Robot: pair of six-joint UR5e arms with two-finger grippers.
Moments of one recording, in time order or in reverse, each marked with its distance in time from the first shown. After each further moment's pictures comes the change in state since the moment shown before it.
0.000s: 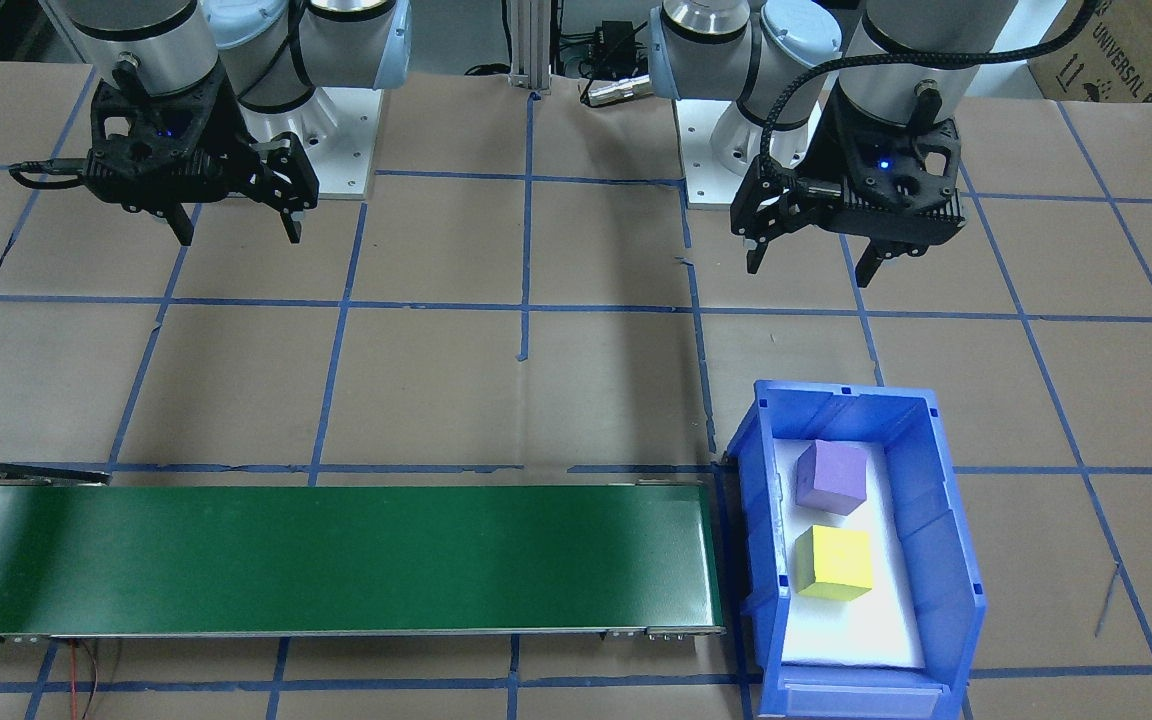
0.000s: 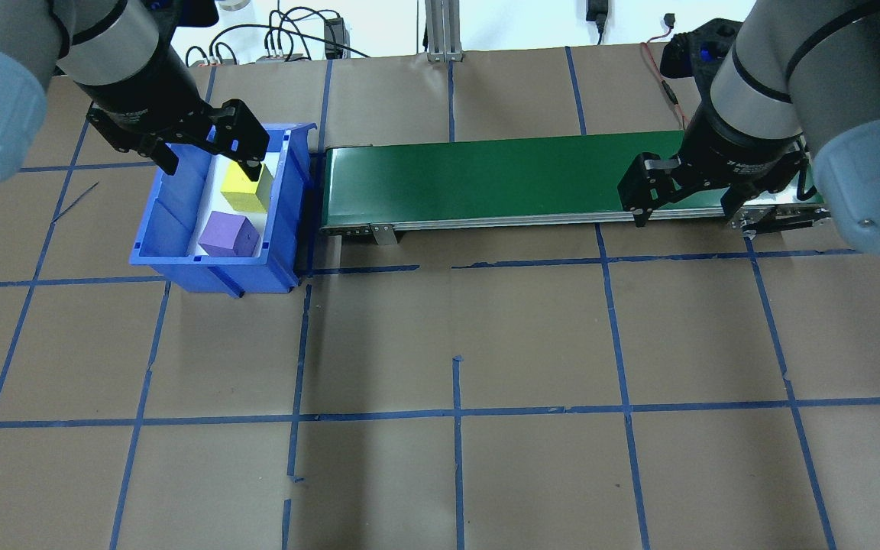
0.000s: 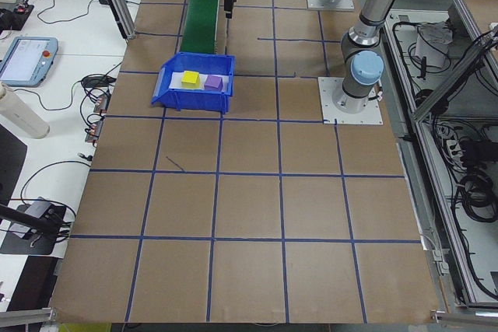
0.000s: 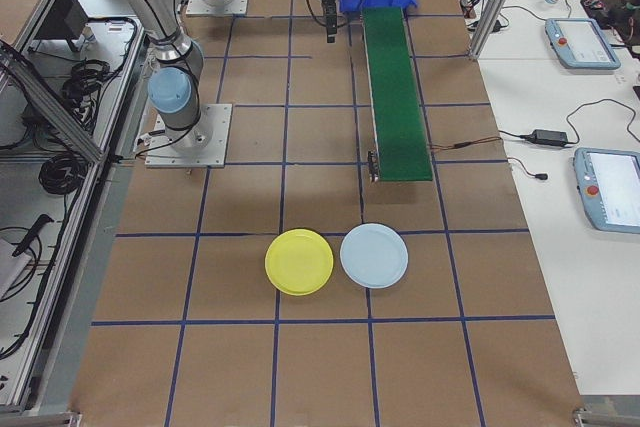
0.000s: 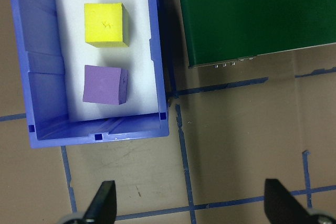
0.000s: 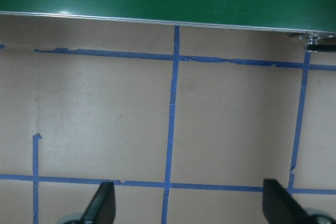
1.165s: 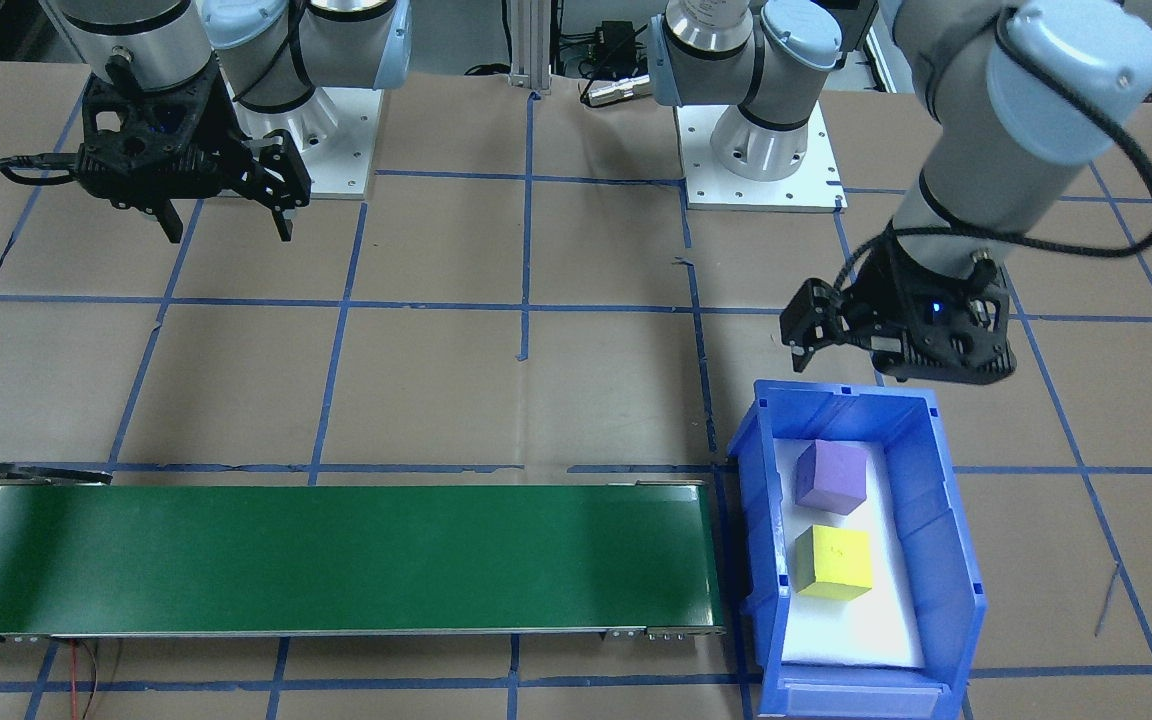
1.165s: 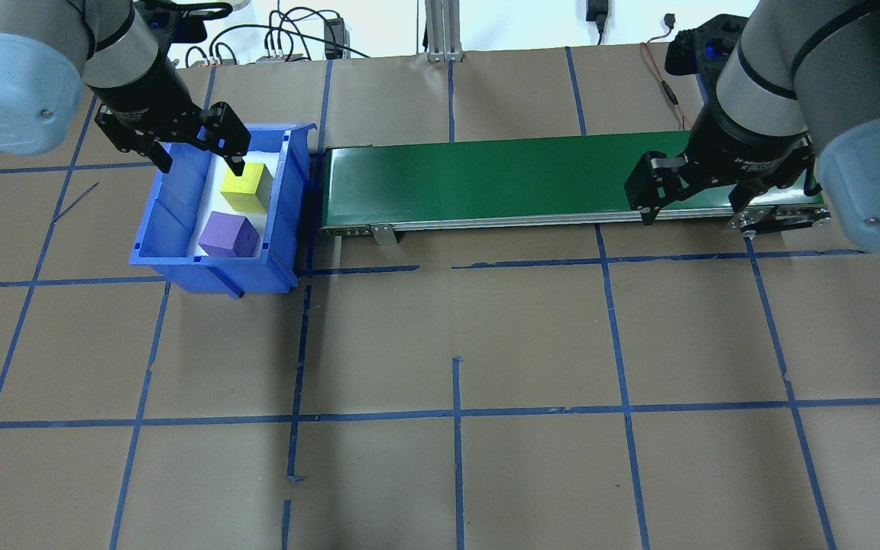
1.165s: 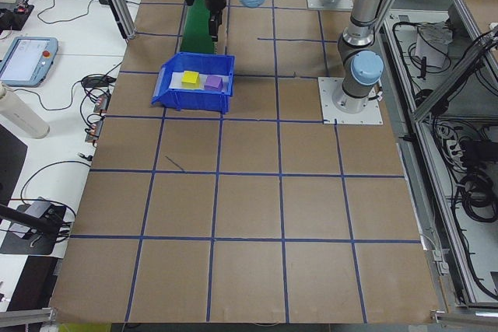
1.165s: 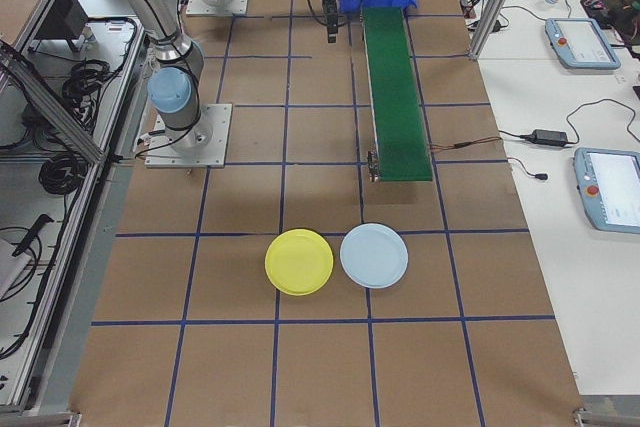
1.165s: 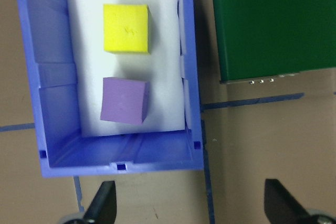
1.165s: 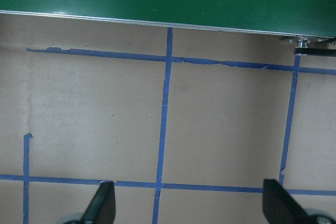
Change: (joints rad) left arm 0.113 -0.178 0.006 0.119 -0.002 0.075; right arm -0.004 -0.001 -0.003 0.002 -0.022 -0.021
